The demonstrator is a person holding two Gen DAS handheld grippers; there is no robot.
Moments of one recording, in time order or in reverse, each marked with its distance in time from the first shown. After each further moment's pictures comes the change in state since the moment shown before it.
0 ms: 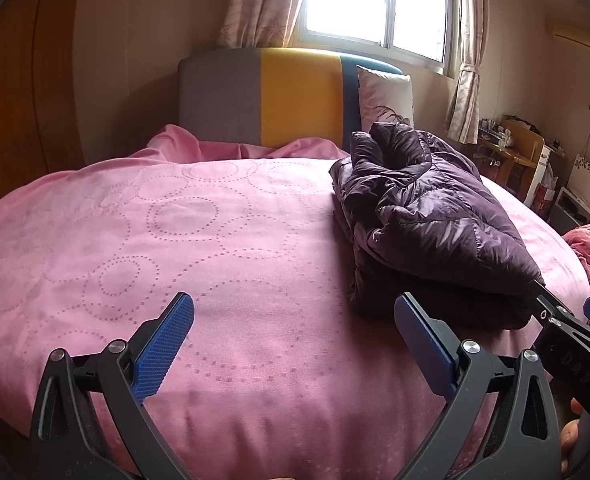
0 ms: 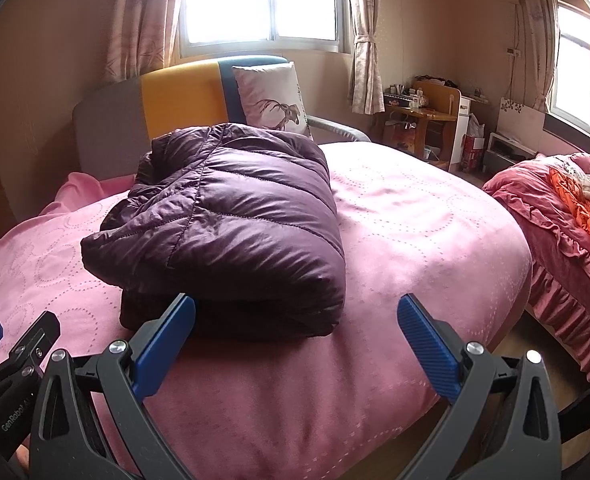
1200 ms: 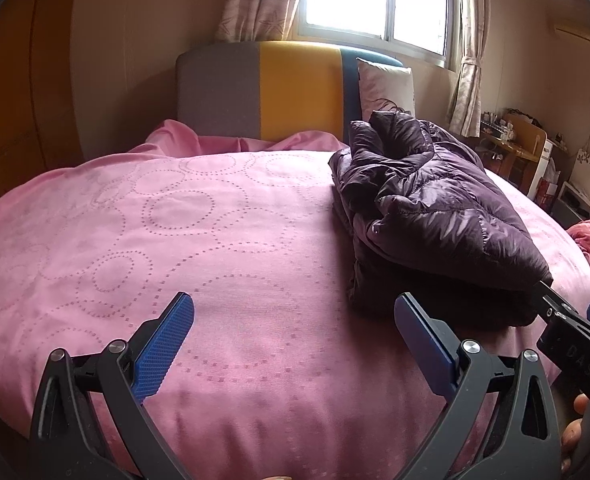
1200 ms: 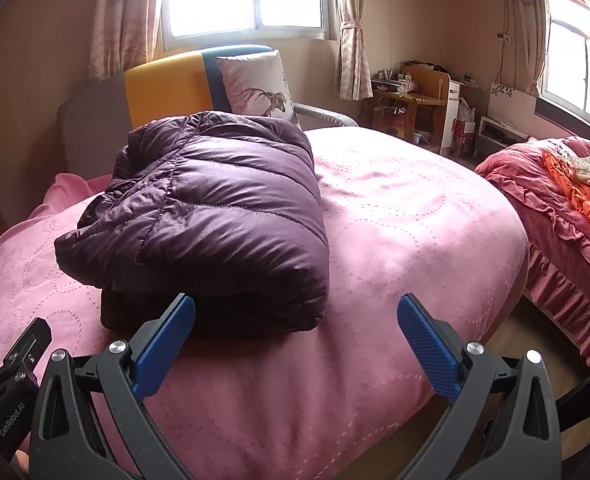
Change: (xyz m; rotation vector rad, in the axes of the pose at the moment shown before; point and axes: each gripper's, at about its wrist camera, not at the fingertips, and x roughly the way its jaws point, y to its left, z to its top) left arm 0.010 -0.008 -0.003 0.007 0.025 0.010; right arm 0.016 -0.014 -0.002 0.039 0.043 -0.025
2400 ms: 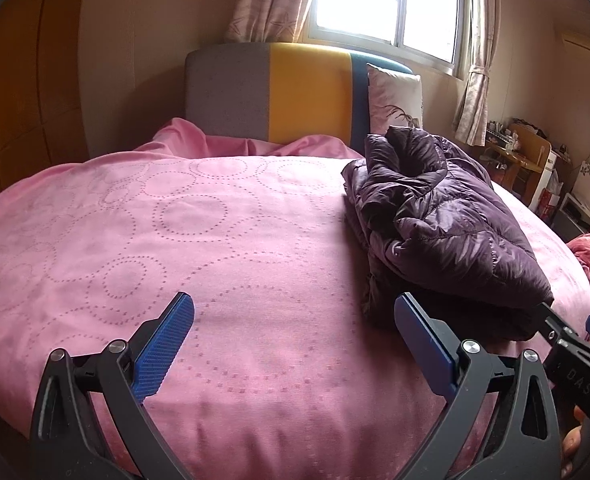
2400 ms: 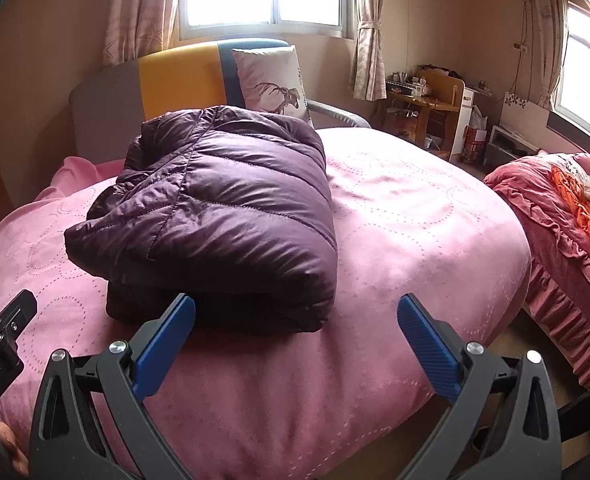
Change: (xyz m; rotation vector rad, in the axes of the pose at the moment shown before) left arm -0.002 0.018 0.012 -0.040 -0.005 0.004; right arm 0.000 0.002 0.007 -0.068 0.016 0.006
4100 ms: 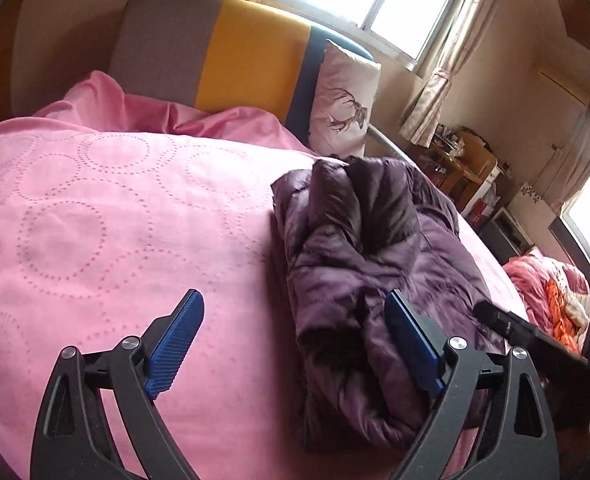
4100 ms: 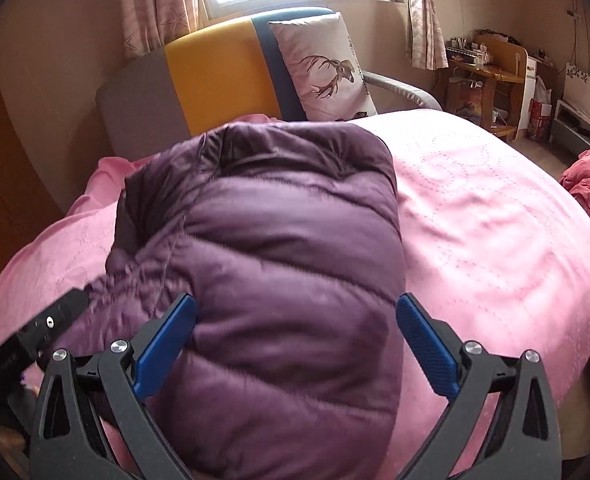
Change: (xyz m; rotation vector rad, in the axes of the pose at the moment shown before) left arm 0.107 -0.014 0.072 -0.091 0.133 -0.331; right arm 0.111 -0.011 0.087 -0.003 0.135 0.259
